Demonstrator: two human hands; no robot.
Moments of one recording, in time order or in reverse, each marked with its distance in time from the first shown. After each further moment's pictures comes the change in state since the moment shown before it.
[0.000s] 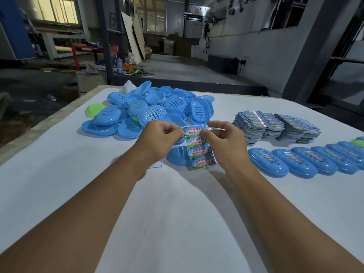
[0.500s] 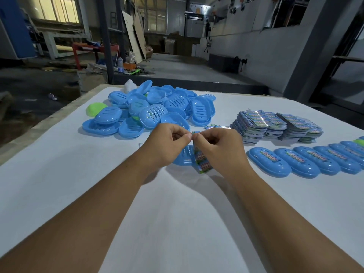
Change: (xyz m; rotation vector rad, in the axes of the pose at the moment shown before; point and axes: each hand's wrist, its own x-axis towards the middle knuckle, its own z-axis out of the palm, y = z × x) left_hand -0.005 -0.001 0.012 0.120 -0.061 0.102; right_hand -0.015 -0.004 0.005 -0.377 -0.063 -0.303
